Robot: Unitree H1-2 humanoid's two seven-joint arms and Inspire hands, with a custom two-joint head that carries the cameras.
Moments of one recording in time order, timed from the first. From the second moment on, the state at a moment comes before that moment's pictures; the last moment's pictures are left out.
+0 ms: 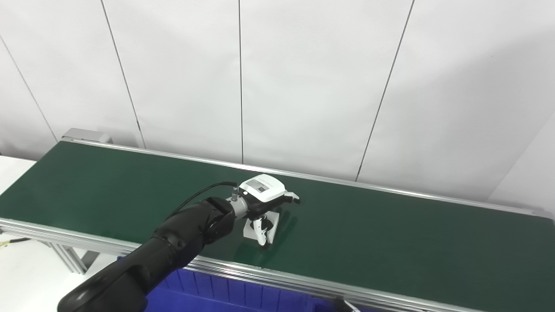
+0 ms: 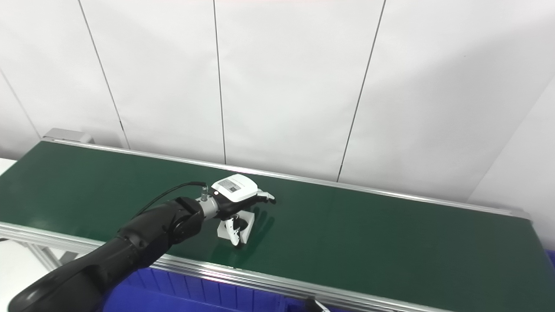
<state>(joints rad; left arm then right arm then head) -0.72 0.33 -0.59 0.78 0.90 -0.27 -0.03 -0.02 -0.15 0.50 0.59 -0.08 -0.47 -0.26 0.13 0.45</state>
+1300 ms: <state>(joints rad) -0.78 0.29 -0.70 0.72 0.91 0.02 -0.29 -0.01 -0.15 0.51 0.58 -0.08 -0.47 -0.25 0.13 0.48</state>
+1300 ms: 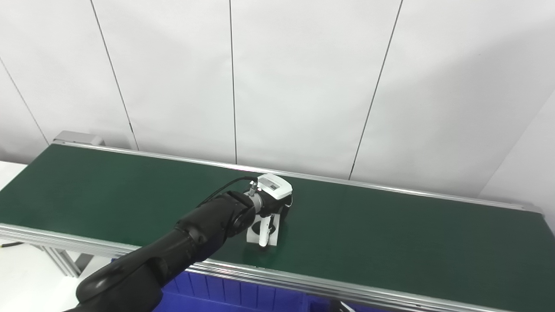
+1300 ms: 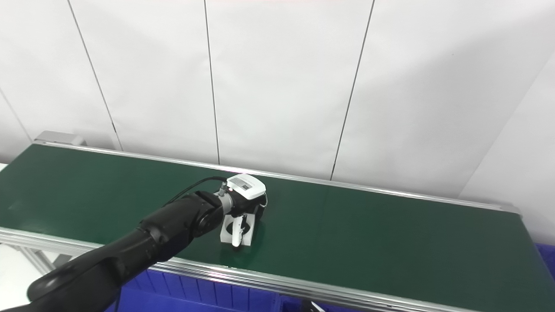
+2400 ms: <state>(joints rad) -0.51 0.37 -0.28 -0.02 0.54 0.17 -0.56 -0.02 -0.15 0.41 0.59 -0.05 -0.47 -0.12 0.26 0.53</state>
